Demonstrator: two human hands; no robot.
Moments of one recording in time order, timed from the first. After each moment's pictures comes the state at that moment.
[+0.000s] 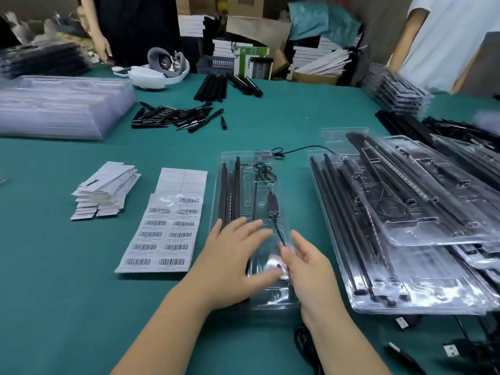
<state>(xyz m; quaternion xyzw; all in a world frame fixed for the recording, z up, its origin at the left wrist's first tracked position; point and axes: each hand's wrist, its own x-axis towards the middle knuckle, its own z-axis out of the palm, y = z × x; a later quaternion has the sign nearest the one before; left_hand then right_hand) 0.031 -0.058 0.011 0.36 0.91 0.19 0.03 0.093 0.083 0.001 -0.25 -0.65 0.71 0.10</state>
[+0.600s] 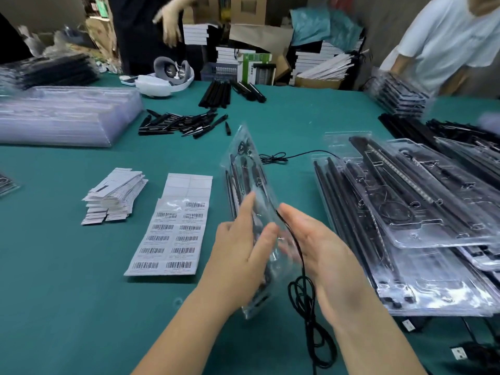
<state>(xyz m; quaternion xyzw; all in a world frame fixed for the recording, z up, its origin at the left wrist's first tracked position) 0.046 -0.047 0.033 0.23 0.84 0.49 0.01 0.110 0.081 0.073 -0.05 -0.61 0.79 0.04</state>
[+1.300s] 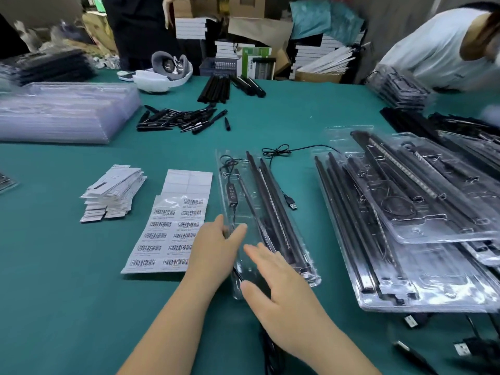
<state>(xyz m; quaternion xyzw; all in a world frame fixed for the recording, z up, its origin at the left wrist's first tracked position) 0.008 -0.060 0.004 0.06 0.89 0.46 0.03 0.117 0.050 0.029 0.03 -0.92 0.39 -0.03</state>
